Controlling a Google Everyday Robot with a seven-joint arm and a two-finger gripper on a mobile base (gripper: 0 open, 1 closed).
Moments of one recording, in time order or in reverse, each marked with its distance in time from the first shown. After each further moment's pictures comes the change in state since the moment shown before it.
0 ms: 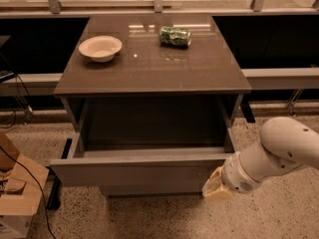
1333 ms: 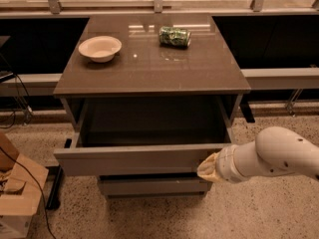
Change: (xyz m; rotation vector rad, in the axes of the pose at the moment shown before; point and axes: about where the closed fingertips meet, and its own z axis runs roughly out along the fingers) arm -0.014 -0.069 0.009 0.302 -0.062 -0.109
